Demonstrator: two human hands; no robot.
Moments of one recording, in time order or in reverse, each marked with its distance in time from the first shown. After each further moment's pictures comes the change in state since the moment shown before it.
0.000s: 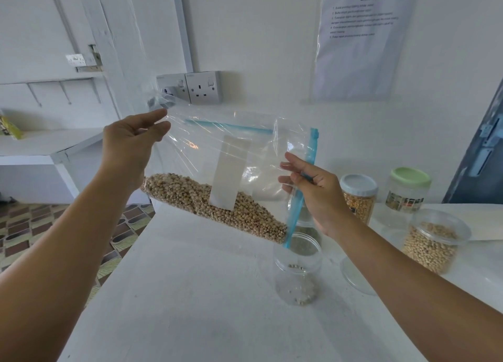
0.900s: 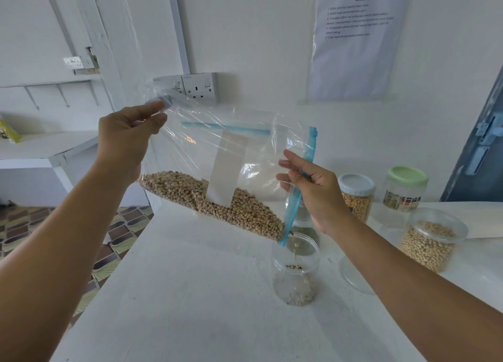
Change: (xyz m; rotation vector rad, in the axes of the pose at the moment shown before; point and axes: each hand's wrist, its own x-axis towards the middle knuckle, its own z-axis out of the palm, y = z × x) left_hand 0.011 0.009 0.007 0.003 0.002 0.080; right_hand 0.002 -0.002 -0.001 0.027 0.006 -0.005
